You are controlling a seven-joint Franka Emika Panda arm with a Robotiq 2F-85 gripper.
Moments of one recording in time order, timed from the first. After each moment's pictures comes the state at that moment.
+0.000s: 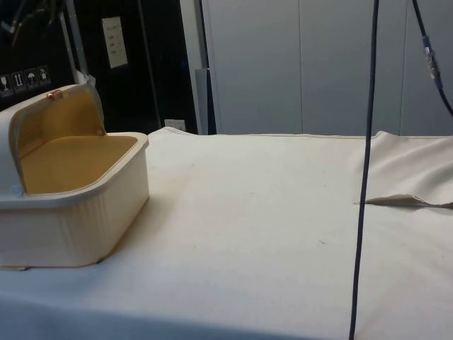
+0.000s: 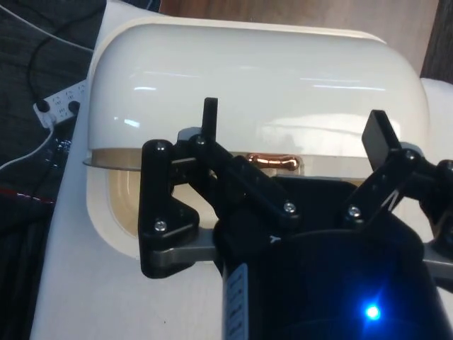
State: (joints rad) arm 0.24 0.39 -0.09 -1.62 -0.04 2.69 0.01
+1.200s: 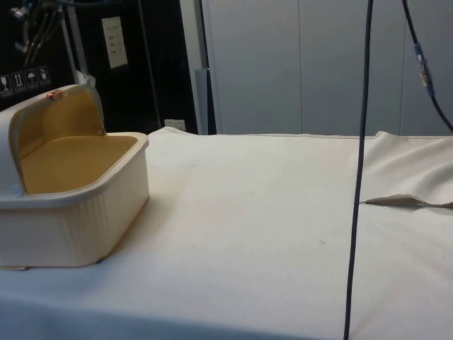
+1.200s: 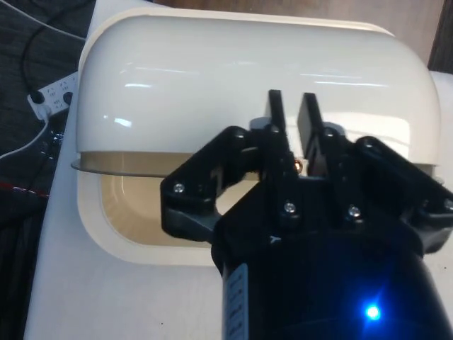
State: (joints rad) arm 0.23 0.43 -0.09 -1.60 -0.04 2.69 0.01
